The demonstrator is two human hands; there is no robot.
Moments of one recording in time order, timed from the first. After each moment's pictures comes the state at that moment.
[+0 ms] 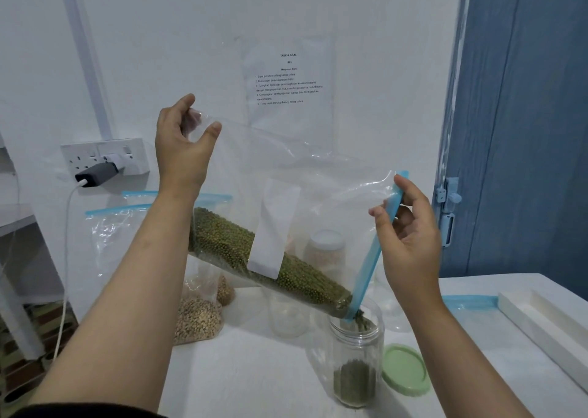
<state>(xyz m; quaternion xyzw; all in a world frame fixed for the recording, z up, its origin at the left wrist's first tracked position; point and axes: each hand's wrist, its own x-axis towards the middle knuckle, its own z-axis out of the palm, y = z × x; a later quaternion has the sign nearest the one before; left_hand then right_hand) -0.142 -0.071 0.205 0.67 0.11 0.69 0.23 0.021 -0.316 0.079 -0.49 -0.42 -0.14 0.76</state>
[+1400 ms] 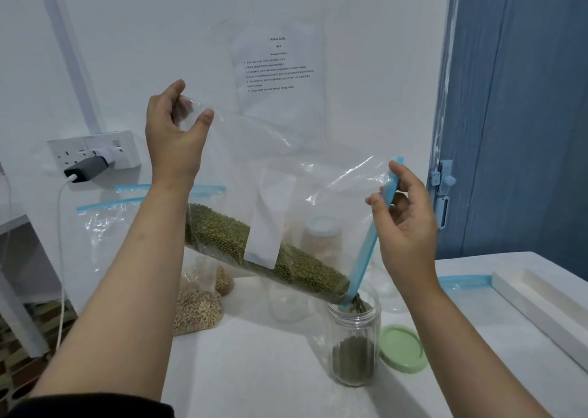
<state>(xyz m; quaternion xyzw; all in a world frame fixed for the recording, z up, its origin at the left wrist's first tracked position) -0.140 -0.077 0.203 0.68 0.10 0.69 0.24 0.022 -0.318 0.074 -0.50 -0.40 -0.14 0.76</state>
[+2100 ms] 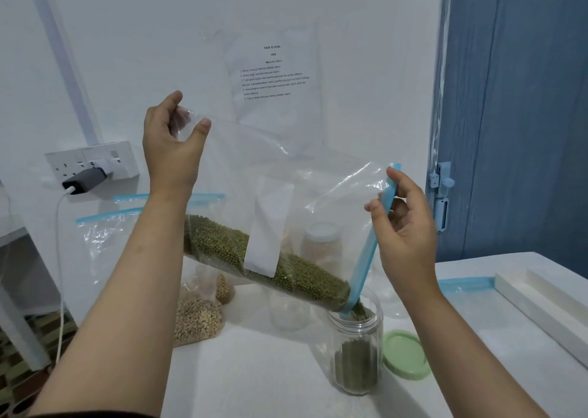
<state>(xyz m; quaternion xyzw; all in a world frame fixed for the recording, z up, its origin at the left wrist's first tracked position) -0.137 -0.072 0.203 0.68 0.09 0.69 0.24 0.025 -0.317 0.072 -0.49 -0.40 -0.14 0.76</state>
